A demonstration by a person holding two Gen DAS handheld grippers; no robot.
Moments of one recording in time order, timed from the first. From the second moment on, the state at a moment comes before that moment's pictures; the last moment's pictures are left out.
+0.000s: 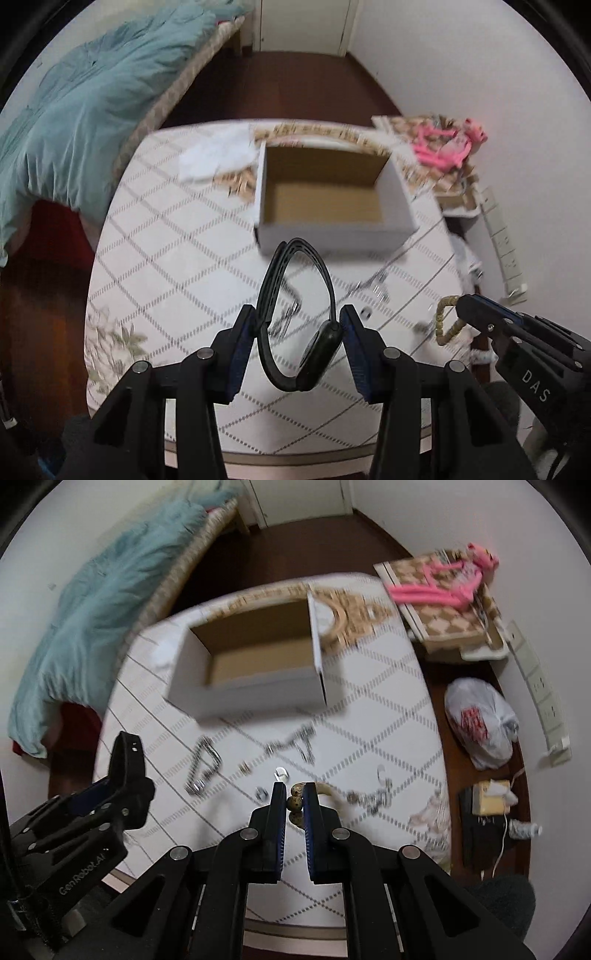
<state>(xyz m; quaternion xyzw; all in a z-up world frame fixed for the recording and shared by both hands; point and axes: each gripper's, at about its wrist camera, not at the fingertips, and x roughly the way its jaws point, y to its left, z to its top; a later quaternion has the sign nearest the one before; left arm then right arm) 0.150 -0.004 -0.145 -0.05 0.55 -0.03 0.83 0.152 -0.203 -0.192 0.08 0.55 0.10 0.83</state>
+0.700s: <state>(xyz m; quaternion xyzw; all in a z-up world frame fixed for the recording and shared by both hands) 0.298 0.005 -0.163 -0.09 0.58 -0.07 0.81 0.309 -0.179 -0.186 0.09 0.55 0.17 0.81</state>
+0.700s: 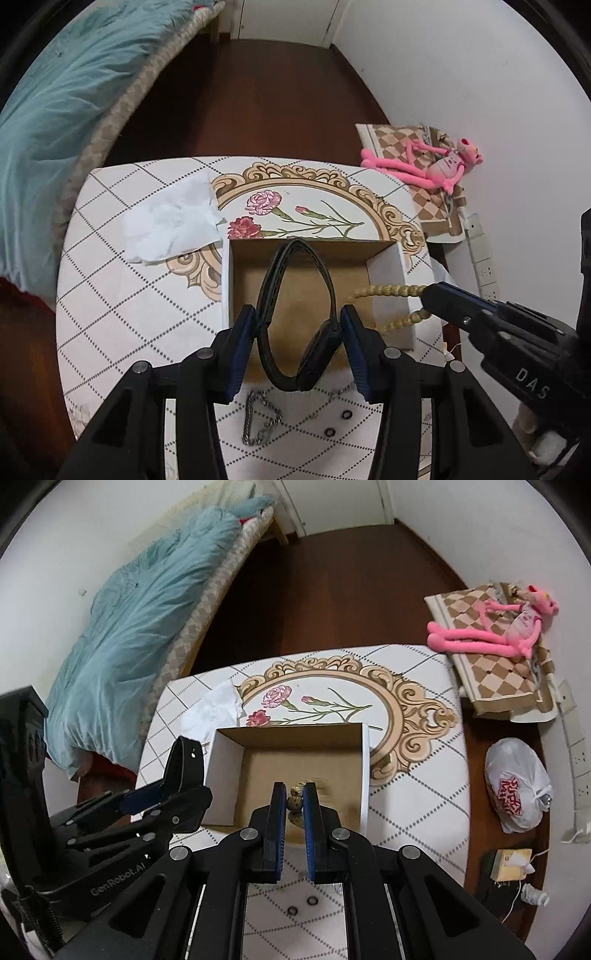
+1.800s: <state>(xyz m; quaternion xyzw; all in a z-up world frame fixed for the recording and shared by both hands) 0.278 0.033 -0.176 -0.01 0.53 0.08 0.84 0.305 -0.179 -0.239 -0.01 0.59 0.05 0.81</state>
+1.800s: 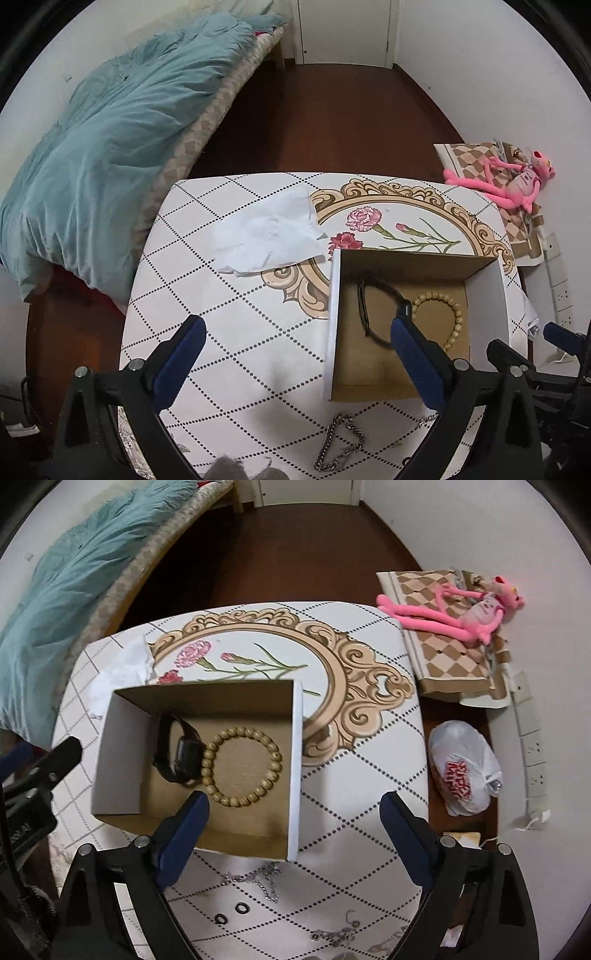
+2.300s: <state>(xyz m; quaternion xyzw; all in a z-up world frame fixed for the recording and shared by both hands) 0.231 0.023 -0.126 -0.01 0.49 0.07 0.87 0.260 -0.180 -0.191 -0.02 0.53 0.03 0.84</state>
